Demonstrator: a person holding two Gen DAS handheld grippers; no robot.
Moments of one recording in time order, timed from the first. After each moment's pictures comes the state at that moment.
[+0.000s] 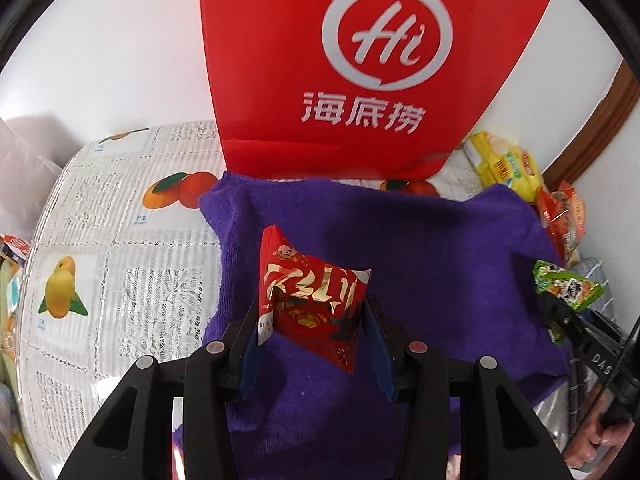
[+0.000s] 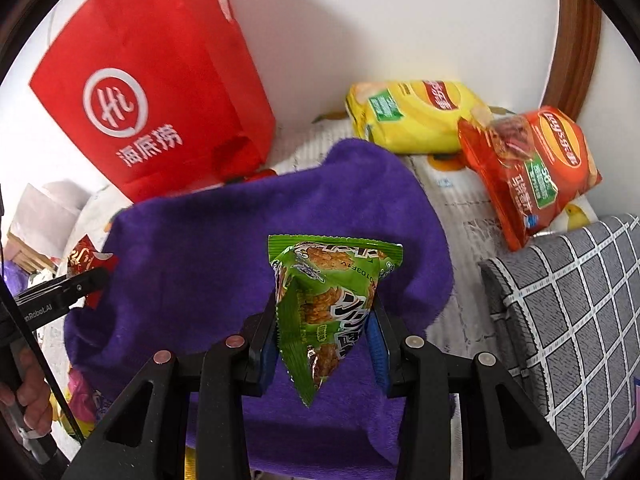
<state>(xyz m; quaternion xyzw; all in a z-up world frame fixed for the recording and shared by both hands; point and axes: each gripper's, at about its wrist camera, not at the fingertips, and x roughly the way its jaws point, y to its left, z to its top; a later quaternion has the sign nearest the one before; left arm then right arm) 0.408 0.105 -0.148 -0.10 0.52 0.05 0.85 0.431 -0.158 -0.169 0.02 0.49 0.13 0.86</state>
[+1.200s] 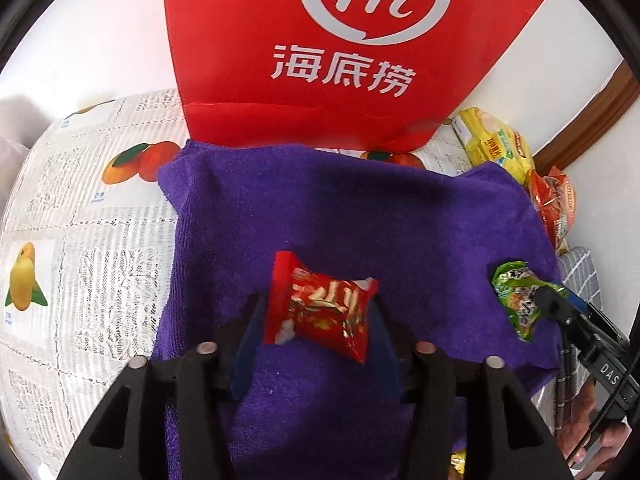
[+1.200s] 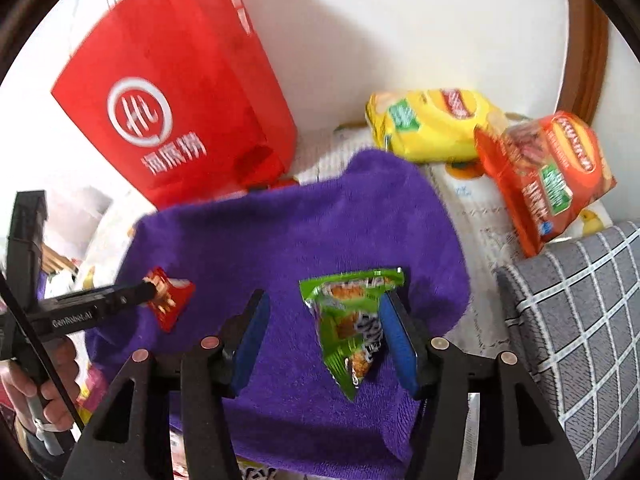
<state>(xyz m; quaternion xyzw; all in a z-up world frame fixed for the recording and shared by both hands) 0.416 0.095 -0.172 -0.13 0.55 0.01 0.83 0.423 -0.159 -0.160 0.05 0.46 0.16 0.87</state>
